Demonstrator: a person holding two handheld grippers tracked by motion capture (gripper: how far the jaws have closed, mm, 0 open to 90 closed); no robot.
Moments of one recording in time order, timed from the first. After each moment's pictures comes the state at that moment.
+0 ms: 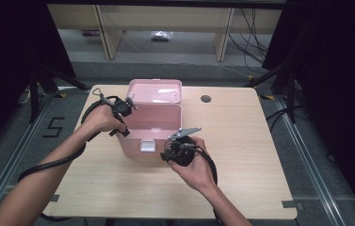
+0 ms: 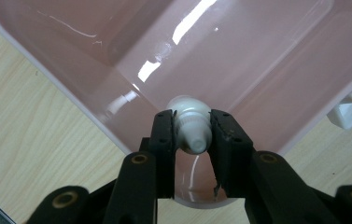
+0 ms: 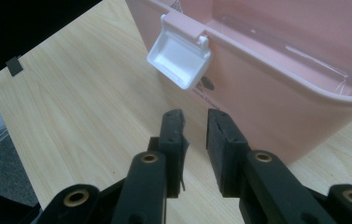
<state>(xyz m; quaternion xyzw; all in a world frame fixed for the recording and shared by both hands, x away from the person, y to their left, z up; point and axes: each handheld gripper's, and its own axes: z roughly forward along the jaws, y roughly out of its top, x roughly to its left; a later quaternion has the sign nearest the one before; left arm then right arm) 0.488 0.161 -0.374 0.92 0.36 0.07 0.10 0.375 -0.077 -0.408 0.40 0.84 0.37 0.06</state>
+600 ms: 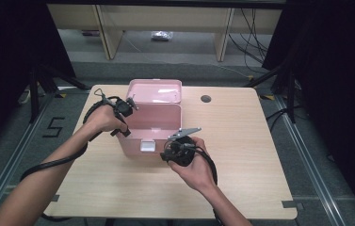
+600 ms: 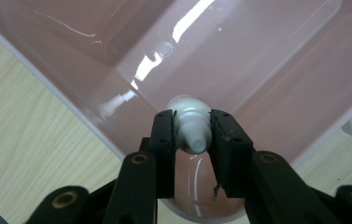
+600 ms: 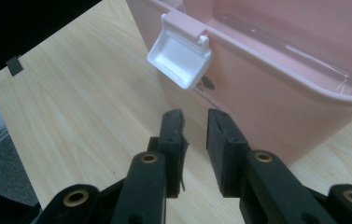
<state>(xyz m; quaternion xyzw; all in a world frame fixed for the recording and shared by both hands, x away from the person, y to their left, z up) 0.493 0.159 -0.379 0.92 0.37 0.07 0.10 0.374 -0.076 -0.407 0.40 0.84 0.37 0.05</state>
